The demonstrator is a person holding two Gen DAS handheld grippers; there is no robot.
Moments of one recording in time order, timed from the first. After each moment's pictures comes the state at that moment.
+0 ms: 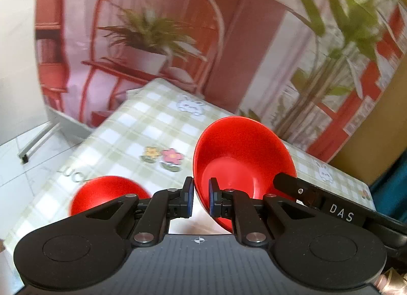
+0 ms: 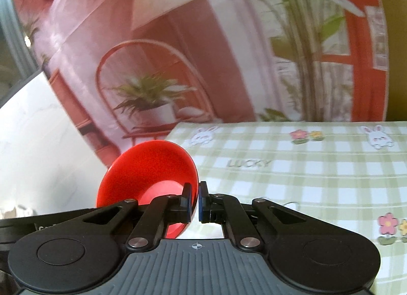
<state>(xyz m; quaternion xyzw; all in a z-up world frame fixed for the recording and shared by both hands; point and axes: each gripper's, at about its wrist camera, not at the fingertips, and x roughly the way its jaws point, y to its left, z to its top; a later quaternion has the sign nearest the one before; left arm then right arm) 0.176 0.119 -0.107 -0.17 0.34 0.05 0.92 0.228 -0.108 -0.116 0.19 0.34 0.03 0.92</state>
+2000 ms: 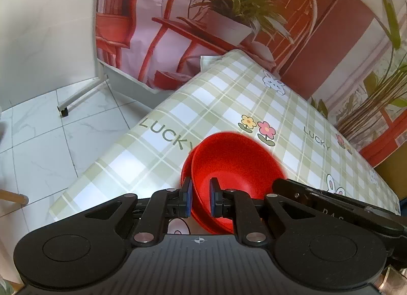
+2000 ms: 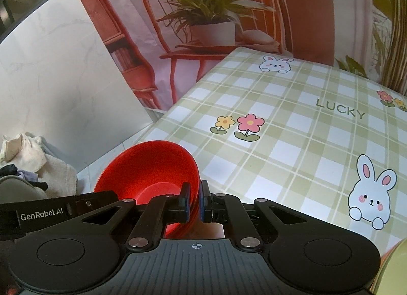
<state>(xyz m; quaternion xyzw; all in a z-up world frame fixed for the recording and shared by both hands) 0.139 0.212 -0.164 -0.23 0.40 0.14 0.88 0.282 0.017 -0.185 0.13 0.46 0.12 0.87</state>
